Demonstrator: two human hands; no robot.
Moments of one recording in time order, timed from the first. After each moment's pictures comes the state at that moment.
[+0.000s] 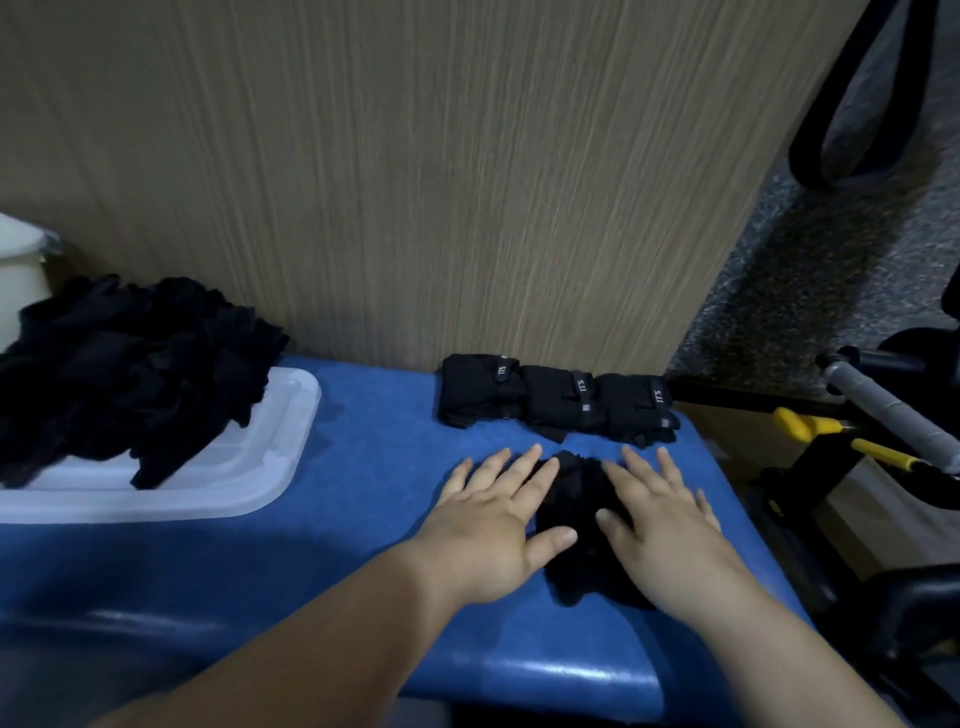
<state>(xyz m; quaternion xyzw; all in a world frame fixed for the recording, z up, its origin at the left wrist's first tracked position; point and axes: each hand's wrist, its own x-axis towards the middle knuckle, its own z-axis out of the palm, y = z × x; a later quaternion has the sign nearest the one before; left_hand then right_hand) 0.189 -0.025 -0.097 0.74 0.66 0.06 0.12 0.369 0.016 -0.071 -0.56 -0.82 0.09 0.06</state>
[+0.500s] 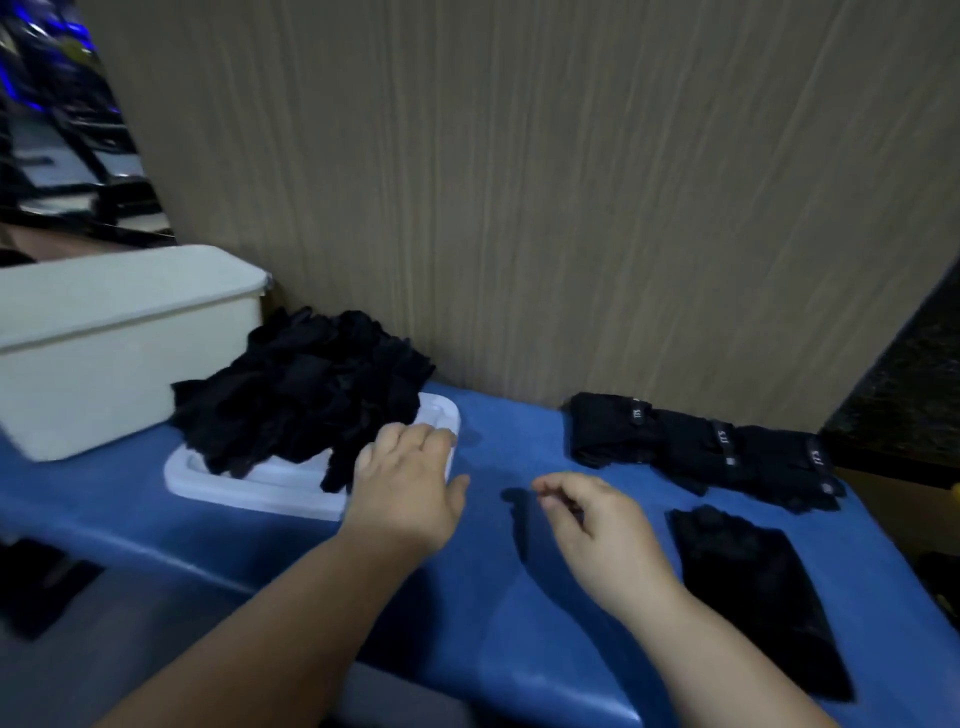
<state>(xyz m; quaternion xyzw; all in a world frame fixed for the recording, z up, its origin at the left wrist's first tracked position) 0.041 -0.098 -0.069 0.53 0.82 0.21 -0.06 0.217 -0.016 -0.076 -0.37 -0.85 0.28 0.26</state>
